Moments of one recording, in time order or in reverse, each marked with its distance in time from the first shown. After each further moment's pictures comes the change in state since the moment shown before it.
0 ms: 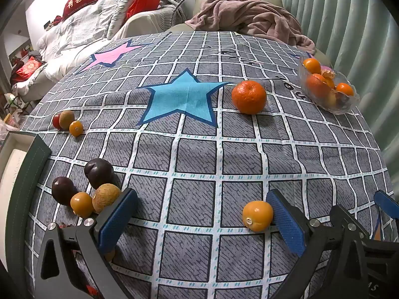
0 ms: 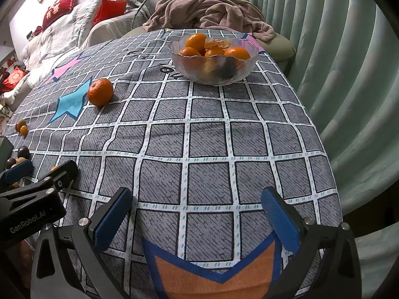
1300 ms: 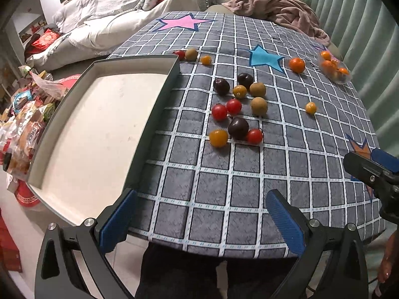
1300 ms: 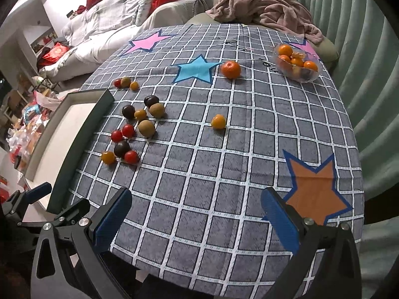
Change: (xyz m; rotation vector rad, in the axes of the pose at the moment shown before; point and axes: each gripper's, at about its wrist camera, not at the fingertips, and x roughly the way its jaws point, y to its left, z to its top) left arm -0.143 0.150 -0.096 -0.068 0.168 0.035; right arm -0.132 0.121 -0.058 -0.129 0.079 0.203
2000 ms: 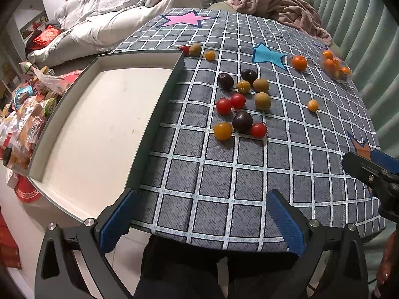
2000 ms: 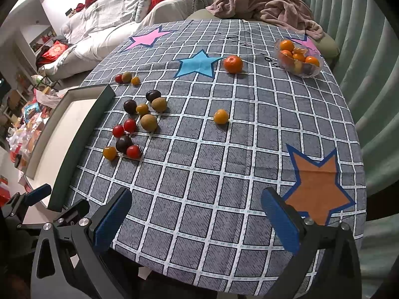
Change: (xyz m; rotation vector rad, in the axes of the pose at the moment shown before) left arm -0.001 0.005 -0.007 -0.011 0.015 0.005; right arm 0.002 0.004 -0.003 0.005 0.018 0.001
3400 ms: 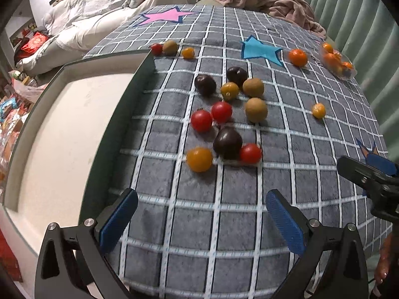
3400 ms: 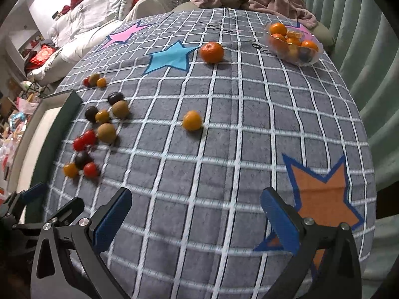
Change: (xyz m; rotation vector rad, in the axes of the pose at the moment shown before) left arm 0.057 -0.027 0.030 0.045 -0.016 -0.040; right arm 0.058 -0.036 0.023 0.041 0.021 -0.045
